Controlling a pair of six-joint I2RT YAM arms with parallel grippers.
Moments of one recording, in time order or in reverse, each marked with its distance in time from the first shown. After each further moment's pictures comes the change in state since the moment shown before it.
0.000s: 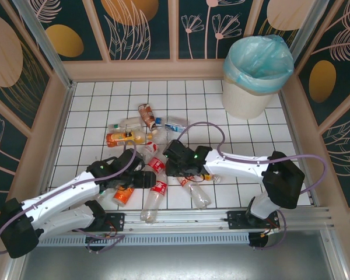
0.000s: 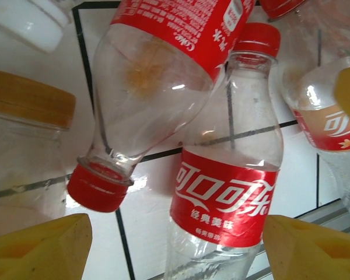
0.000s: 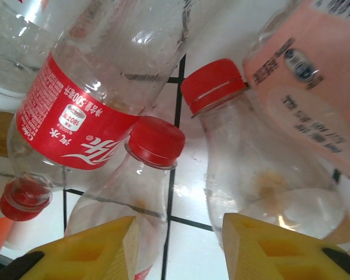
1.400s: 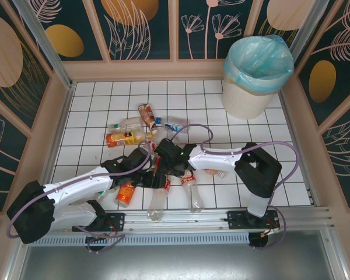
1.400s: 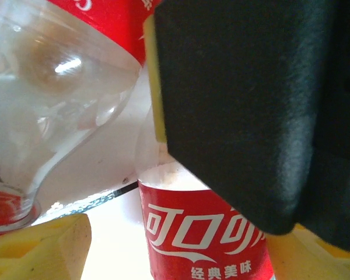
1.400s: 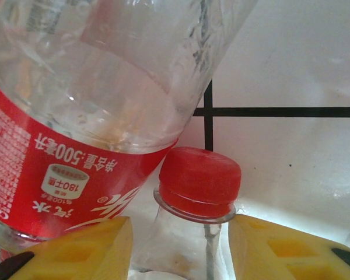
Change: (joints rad) left arm 0.000 0.196 -0.049 0.271 0.126 0.088; right arm -0.038 0.227 0.098 0.083 -0.062 0.099
